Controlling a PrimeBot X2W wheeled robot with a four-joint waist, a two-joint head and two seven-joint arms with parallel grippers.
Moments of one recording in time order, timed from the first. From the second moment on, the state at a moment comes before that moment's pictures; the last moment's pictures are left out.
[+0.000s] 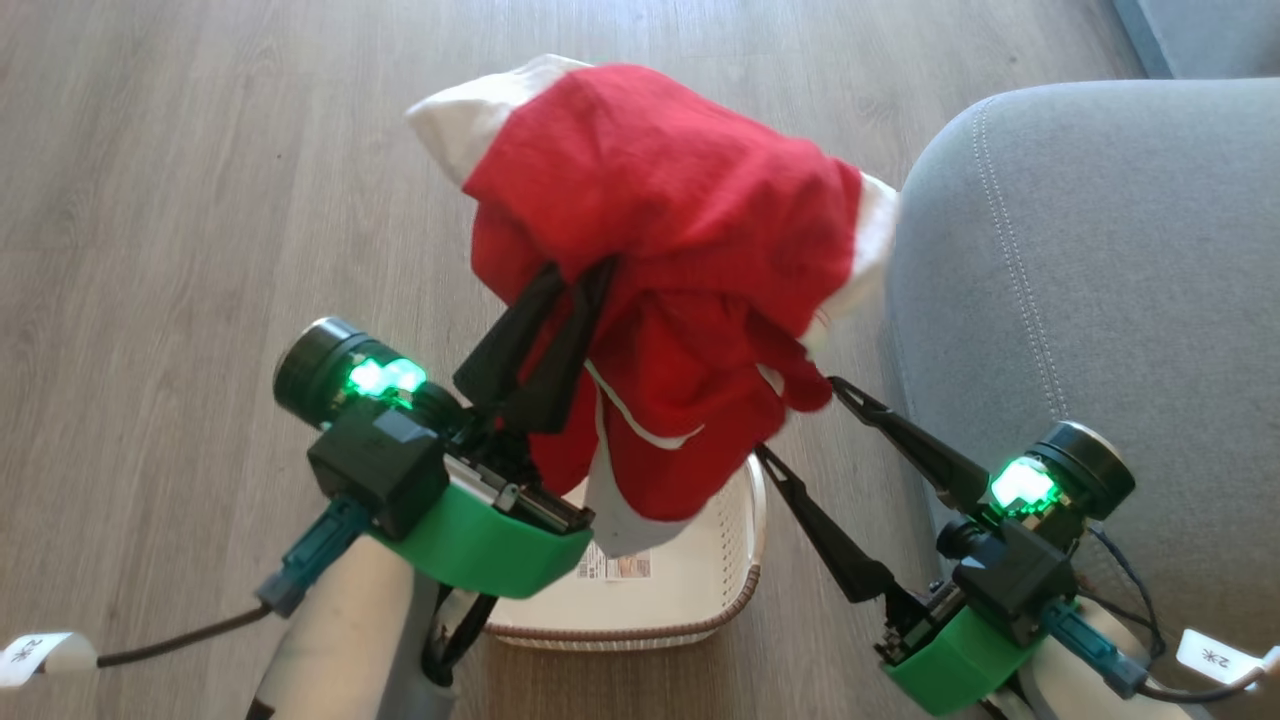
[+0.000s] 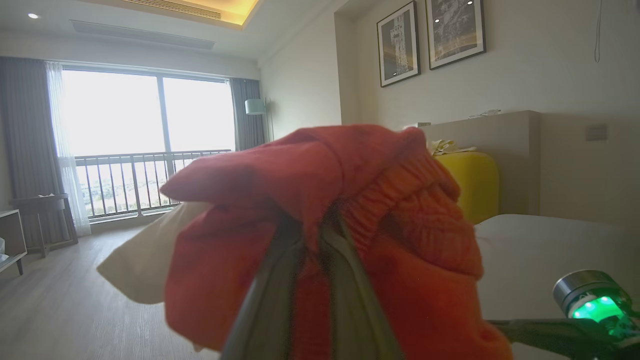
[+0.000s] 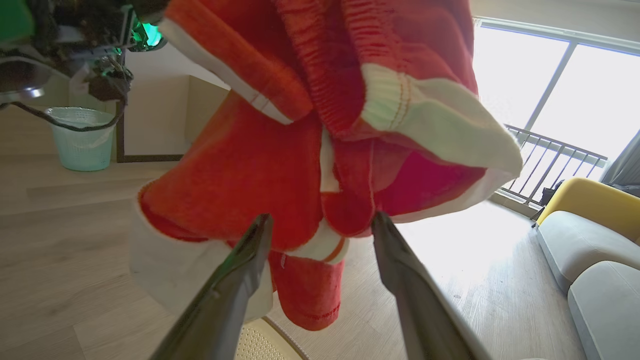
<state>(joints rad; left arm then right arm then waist) -0.26 0.04 -0.36 -0.17 -0.18 -0.12 -0.26 -0.12 -0.35 0.49 -0.12 0.07 0.13 -0.26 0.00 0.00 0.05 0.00</state>
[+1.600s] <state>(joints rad) -0.27 0.05 -0.66 -0.15 -0.15 -0.13 -0.26 -0.23 -0.24 0.52 0.04 0.09 0.13 -0.26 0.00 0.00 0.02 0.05</state>
